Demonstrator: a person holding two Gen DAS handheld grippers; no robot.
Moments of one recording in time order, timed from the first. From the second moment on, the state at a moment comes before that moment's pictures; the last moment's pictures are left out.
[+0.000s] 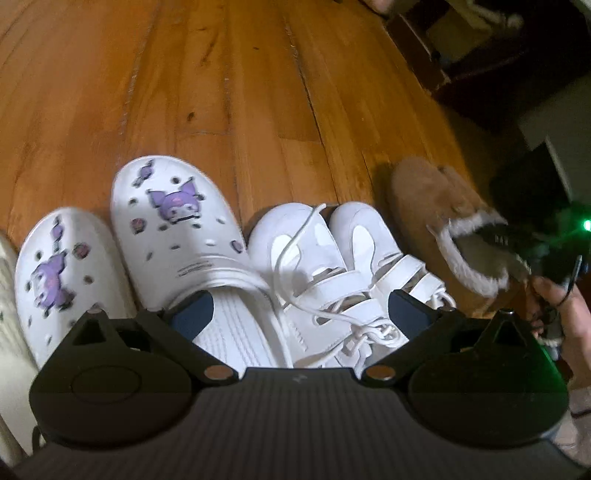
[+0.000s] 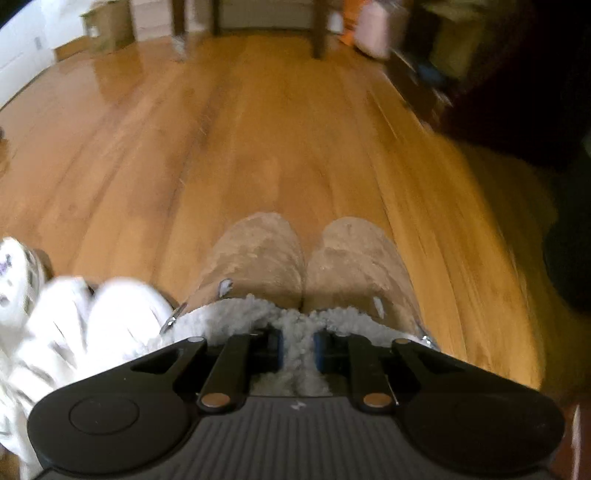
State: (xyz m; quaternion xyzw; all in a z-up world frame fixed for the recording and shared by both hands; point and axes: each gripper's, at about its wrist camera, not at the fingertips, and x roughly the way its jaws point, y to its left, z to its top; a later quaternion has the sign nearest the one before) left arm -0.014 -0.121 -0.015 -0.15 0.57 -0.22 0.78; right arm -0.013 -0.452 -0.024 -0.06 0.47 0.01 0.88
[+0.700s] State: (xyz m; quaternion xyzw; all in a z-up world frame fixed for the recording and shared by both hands) left arm -0.033 0.039 -0.016 -0.24 0.40 -0.20 0.86; right arm 0.116 -0.112 0.049 -0.42 0.33 0.35 0.77
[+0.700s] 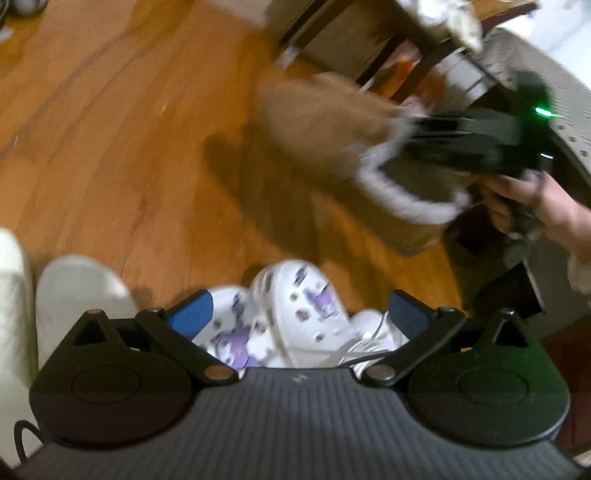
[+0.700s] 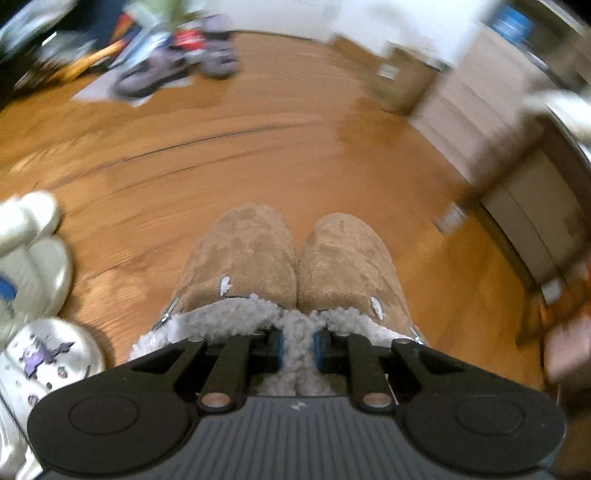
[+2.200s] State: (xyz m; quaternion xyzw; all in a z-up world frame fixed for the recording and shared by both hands) left arm 0.080 0.010 -0.048 -0.09 0.48 -0.21 0.85; right arm 0.336 -0.174 -0.055 0.31 0.61 -0.13 0.72
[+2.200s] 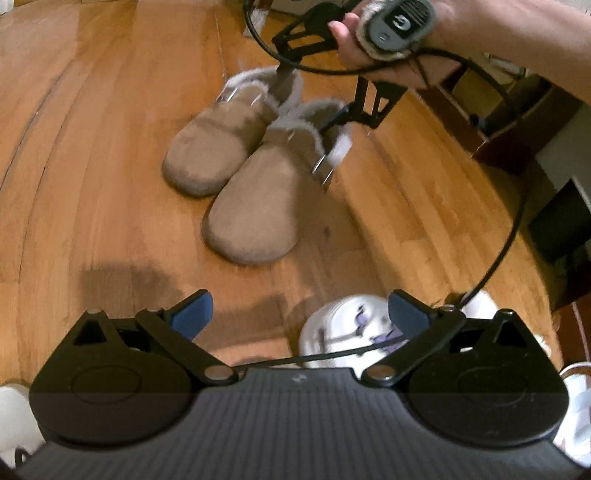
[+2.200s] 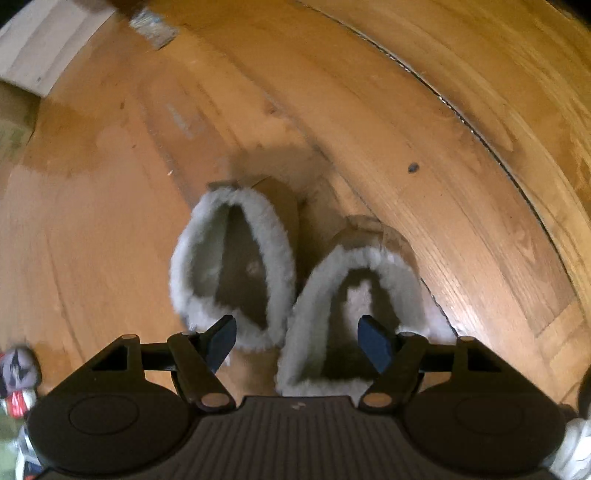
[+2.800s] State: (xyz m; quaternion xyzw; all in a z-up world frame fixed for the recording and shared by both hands) left arm 0.076 0.027 -0.048 -0.14 0.47 -0.22 0.84; right arm 0.316 -0.056 -0.039 -0.04 0.64 0.20 0.74
